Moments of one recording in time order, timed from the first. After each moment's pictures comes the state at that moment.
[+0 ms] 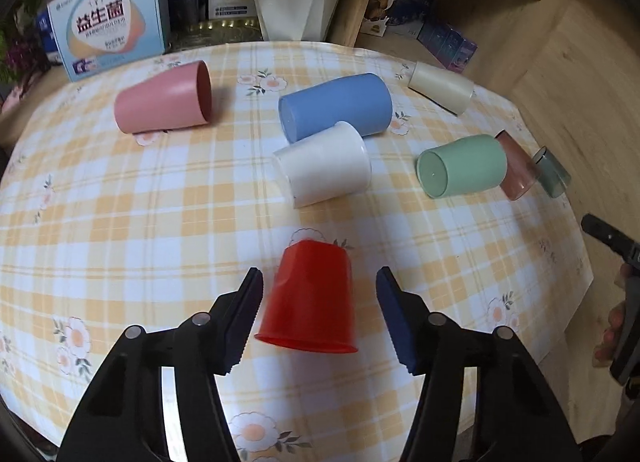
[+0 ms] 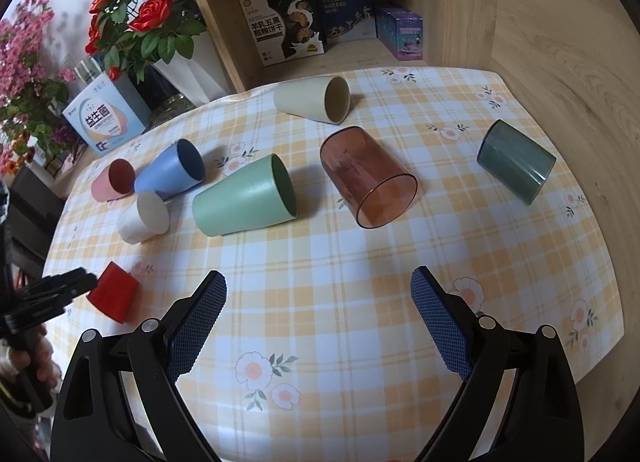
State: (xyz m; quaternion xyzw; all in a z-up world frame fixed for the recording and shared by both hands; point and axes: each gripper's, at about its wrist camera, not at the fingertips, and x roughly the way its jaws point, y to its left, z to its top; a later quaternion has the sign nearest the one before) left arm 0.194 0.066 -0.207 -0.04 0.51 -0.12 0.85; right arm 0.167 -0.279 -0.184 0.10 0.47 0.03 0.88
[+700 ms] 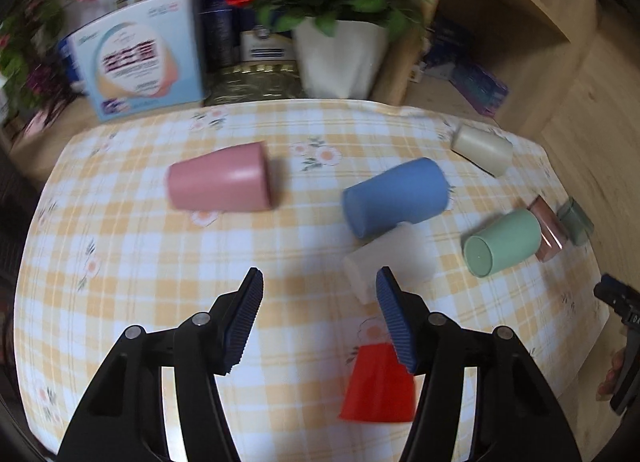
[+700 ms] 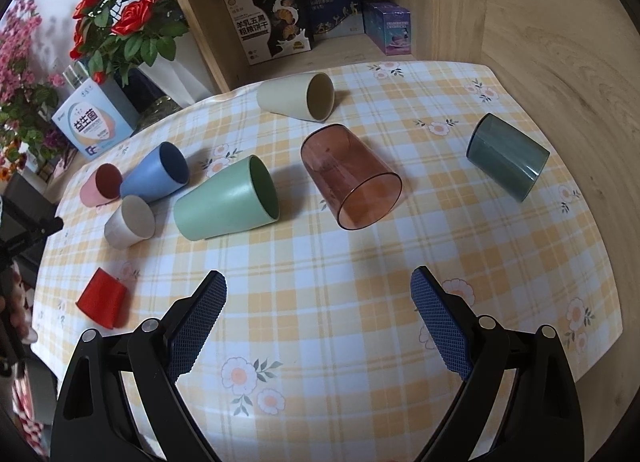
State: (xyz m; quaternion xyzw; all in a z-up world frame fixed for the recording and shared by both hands) left arm 0.255 0.101 -0.167 -0.01 0.47 -0.09 0.88; right arm 0.179 -0.290 -0.194 0.10 0.48 0.01 0.87
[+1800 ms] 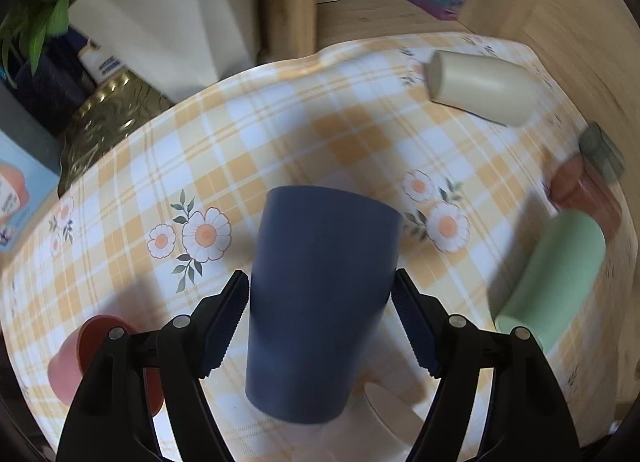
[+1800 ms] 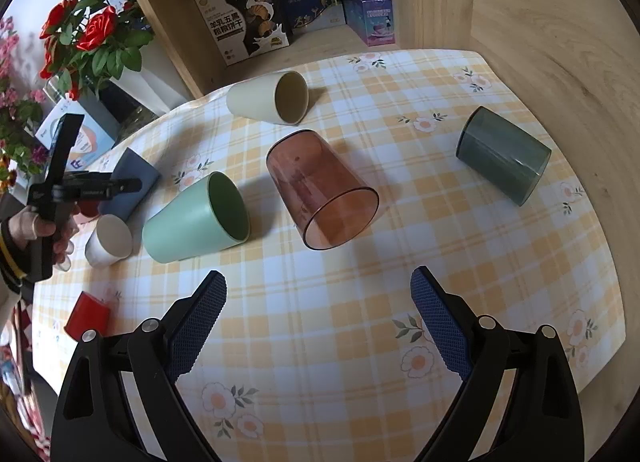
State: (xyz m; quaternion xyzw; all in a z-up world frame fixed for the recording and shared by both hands) left arm 0.424 -0.003 -0.249 0.12 0.56 -0.20 0.80; right arm 0.207 -0.315 -0.209 0.13 0.49 0.00 0.86
